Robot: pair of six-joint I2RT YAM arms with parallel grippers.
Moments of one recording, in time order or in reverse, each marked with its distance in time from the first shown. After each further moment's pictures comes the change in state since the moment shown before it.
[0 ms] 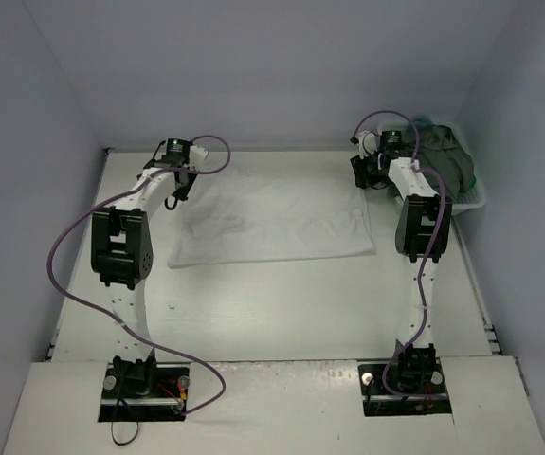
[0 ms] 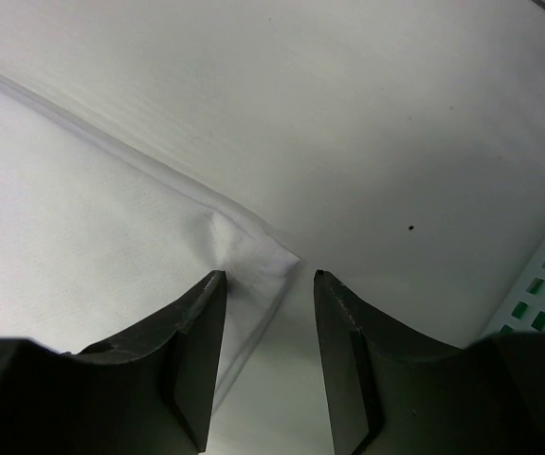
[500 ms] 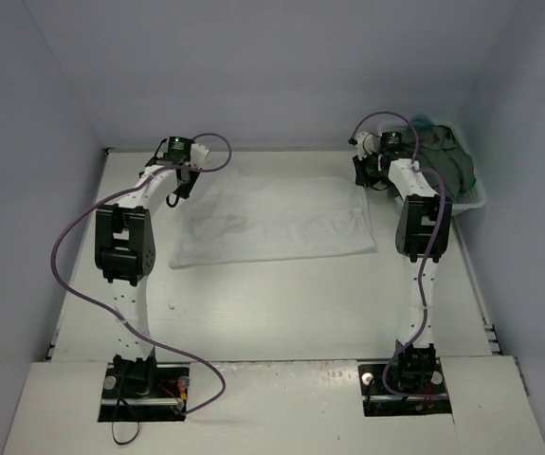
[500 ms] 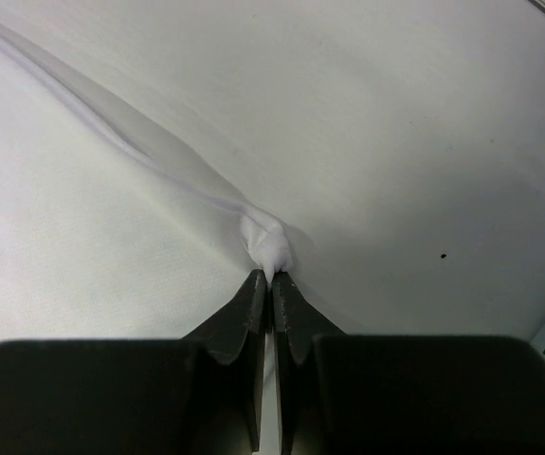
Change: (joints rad) left arm 0.000 0.047 0.057 -0.015 0.002 0.000; right arm -0.002 0.004 -0.014 0.014 -0.093 -0.041
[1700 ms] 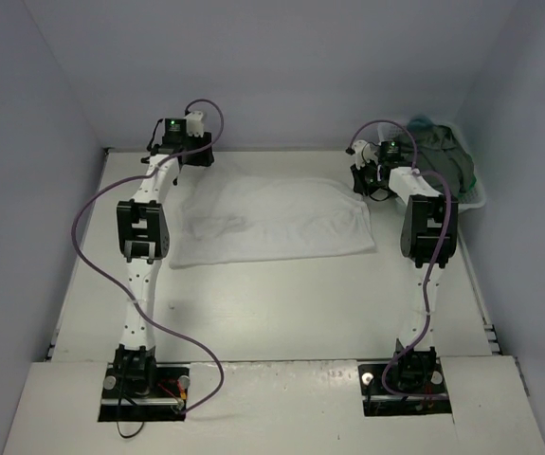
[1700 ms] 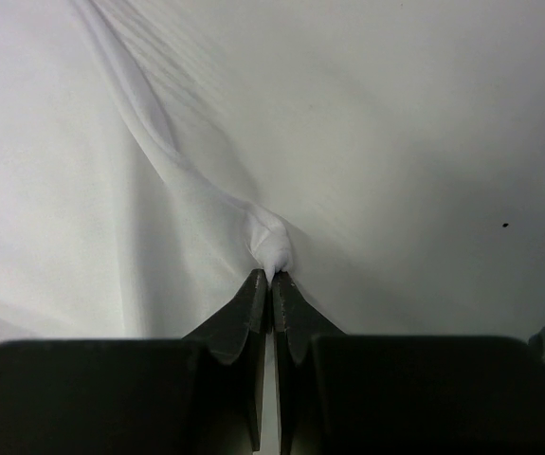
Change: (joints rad) left arm 0.060 0.449 0.651 0.126 0.449 -0.320; right arm 0.016 -0.153 -0.292 0.151 -0.030 -0.042
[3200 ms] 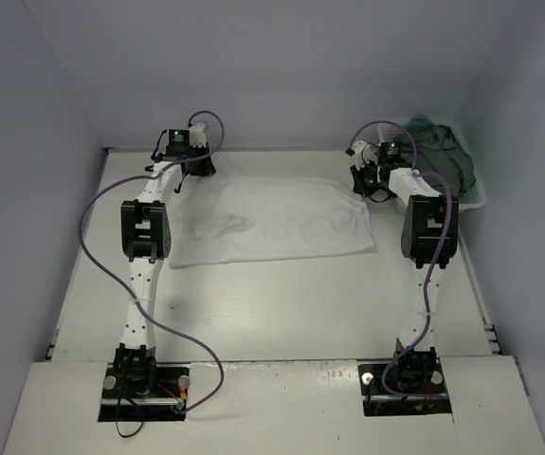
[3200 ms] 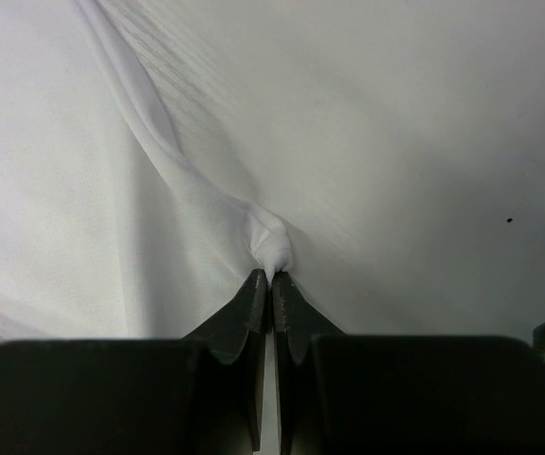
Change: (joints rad) left arm 0.007 0.089 -0.023 0.044 0.118 -0.111; right arm 0.002 -0.018 -0.035 0.021 0.002 0.001
